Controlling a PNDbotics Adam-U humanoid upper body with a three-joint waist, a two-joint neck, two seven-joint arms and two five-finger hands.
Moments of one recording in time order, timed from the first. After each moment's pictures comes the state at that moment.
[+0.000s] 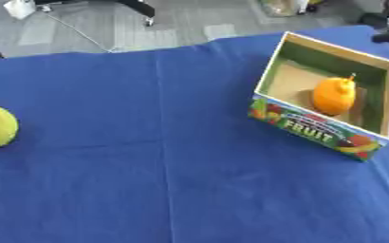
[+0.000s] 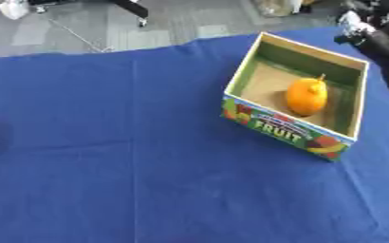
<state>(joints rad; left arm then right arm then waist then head) -0.49 0.53 -0.20 -1.96 -0.13 0.09 0.51 0.03 -1.14 -0.24 -1.98 -0.72 -0.12 -0.31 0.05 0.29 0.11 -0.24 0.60</state>
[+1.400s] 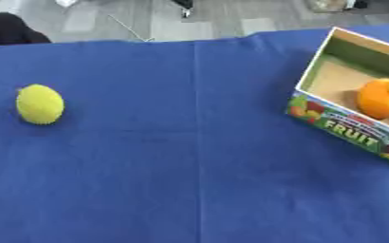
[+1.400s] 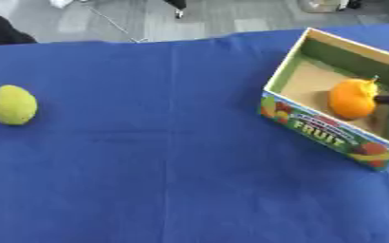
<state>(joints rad) -0.86 0.89 -0.15 -1.39 -0.30 0.26 -0.21 0.09 -0.80 -0.17 -1.98 -0.64 -0.25 -0.09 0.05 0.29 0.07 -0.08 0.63</state>
